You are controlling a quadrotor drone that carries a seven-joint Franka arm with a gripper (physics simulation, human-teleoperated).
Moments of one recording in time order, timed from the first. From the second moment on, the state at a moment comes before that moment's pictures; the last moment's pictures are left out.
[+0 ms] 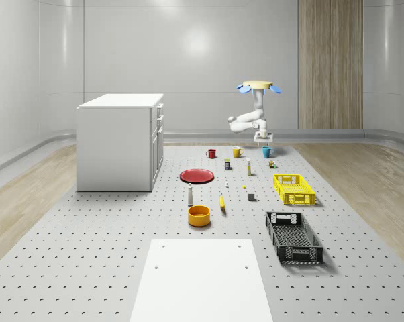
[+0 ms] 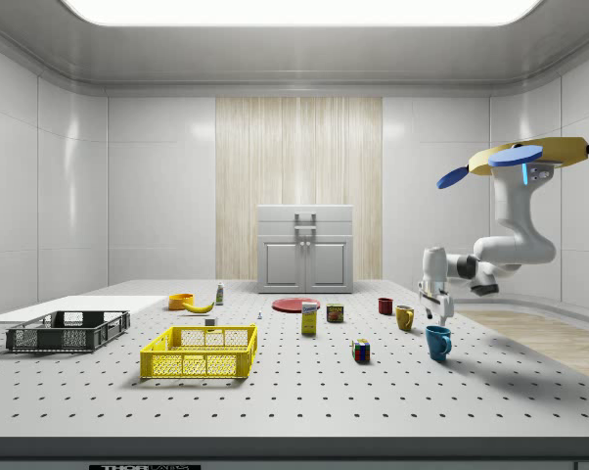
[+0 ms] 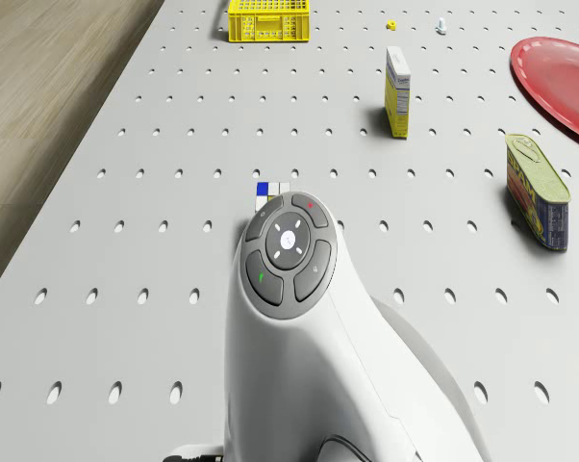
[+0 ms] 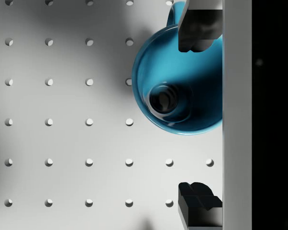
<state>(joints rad) -1.07 -1.21 1.23 -2.88 -1.99 1.31 1.59</state>
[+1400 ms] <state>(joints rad) -1.11 -1.30 1.13 -2.80 -2.07 1.46 1.59</state>
